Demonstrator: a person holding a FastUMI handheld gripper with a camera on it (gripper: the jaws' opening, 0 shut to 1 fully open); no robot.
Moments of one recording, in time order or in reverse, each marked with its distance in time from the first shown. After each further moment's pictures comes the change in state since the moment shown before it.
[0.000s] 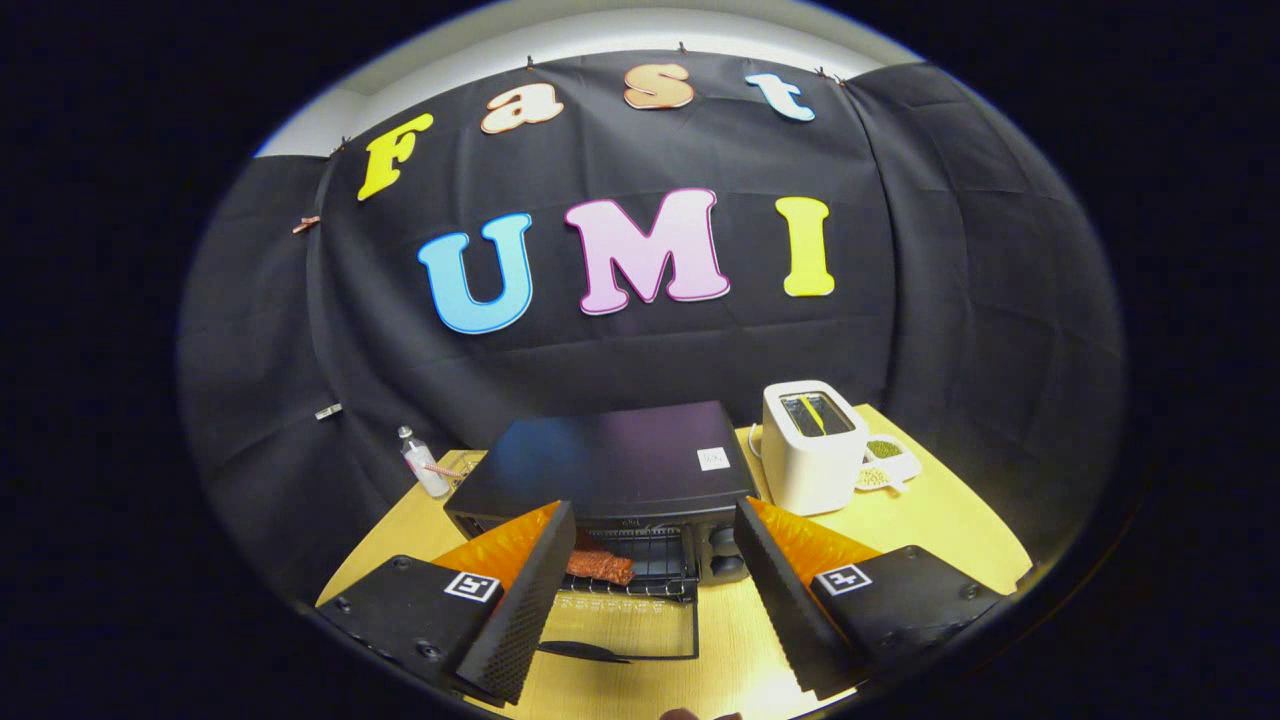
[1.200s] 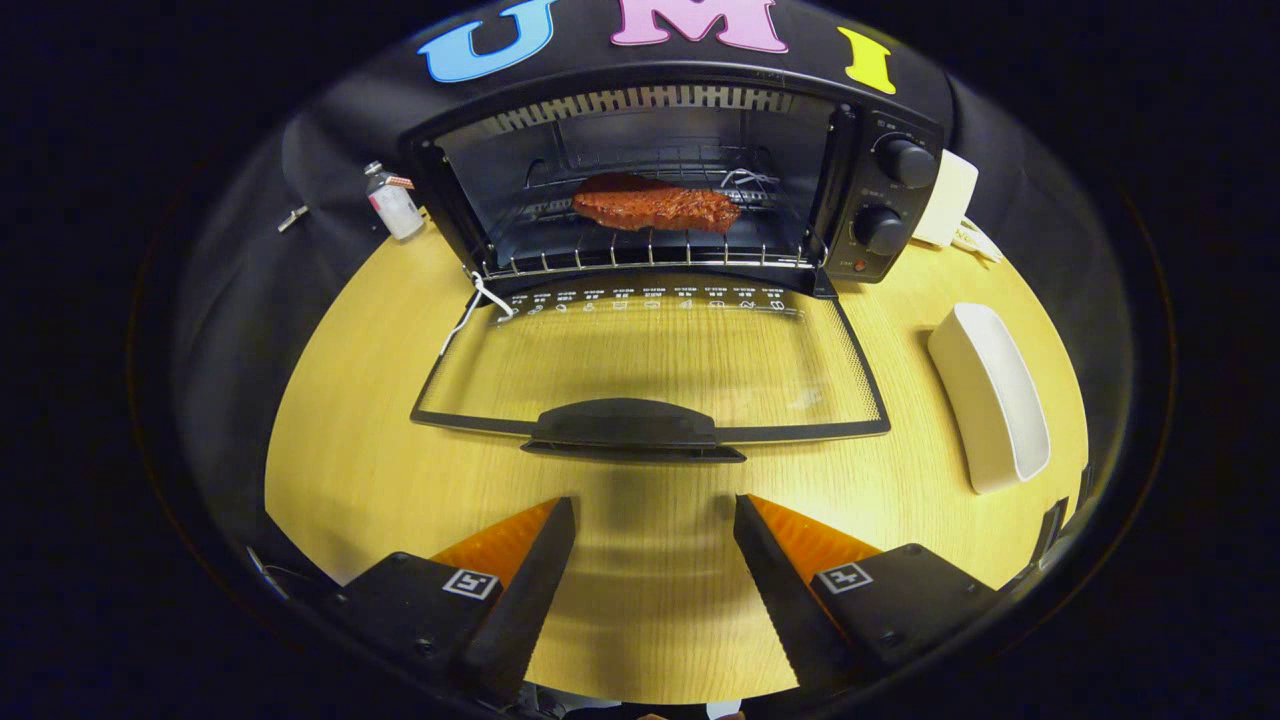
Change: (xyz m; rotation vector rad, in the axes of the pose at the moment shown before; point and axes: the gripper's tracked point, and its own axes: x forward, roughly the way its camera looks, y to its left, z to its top) arm 0.008 0.055 -0.311 -0.062 0.745 -0.052
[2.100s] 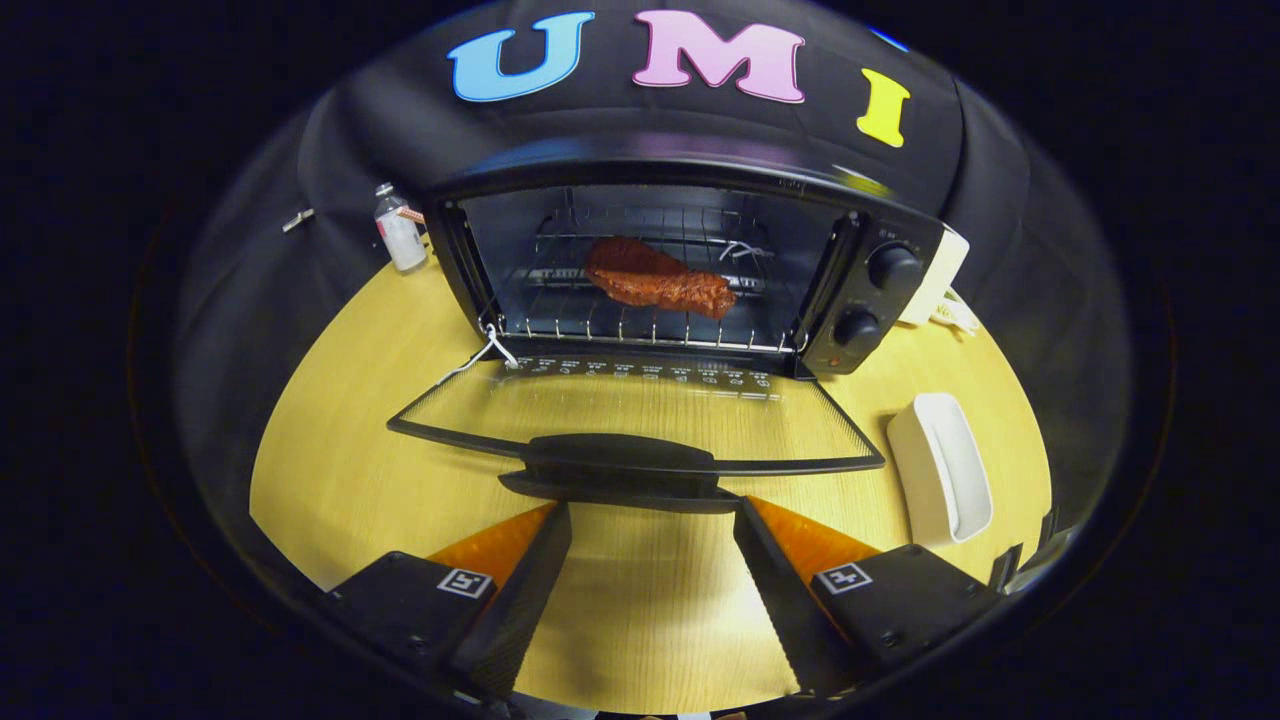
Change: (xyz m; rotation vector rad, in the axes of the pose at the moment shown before) arm -0.038 0.002 0.046 -0.076 -0.171 -0.046
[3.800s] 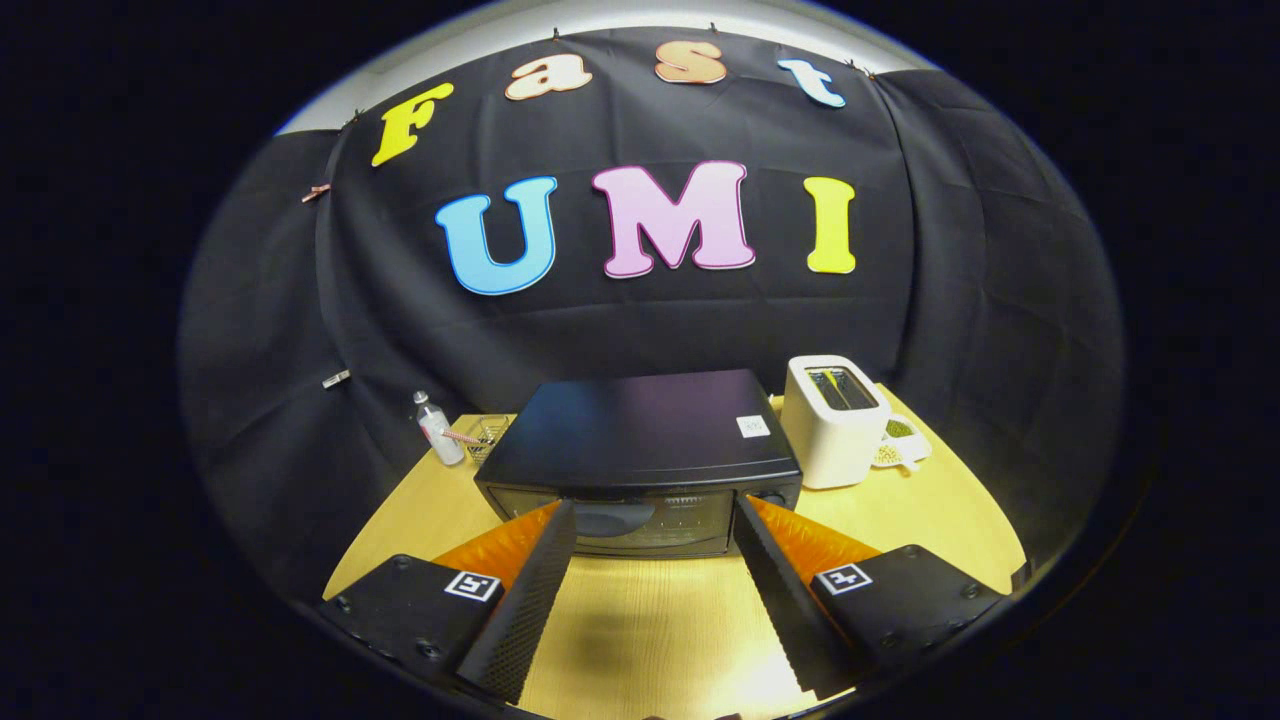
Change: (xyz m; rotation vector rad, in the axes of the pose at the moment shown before) arm -0.167 -0.065 0.152 0.099 -0.479 0.072
